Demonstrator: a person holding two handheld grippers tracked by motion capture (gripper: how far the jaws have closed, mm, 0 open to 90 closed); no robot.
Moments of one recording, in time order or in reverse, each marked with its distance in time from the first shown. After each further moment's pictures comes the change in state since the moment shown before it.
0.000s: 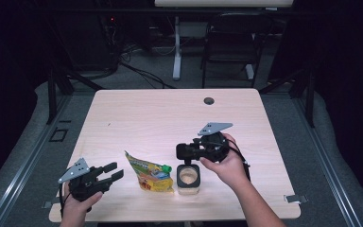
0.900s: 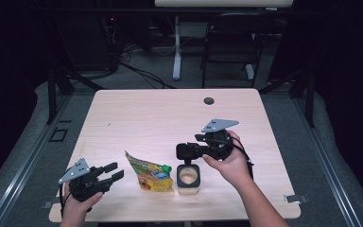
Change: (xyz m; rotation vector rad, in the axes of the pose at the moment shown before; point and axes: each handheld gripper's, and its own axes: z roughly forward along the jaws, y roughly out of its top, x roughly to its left) left arm -0.003 0.000 0.001 -0.008 0.007 0.005; right arm -0.001 0.008 -0.015 -0.043 -0.015 -0.006
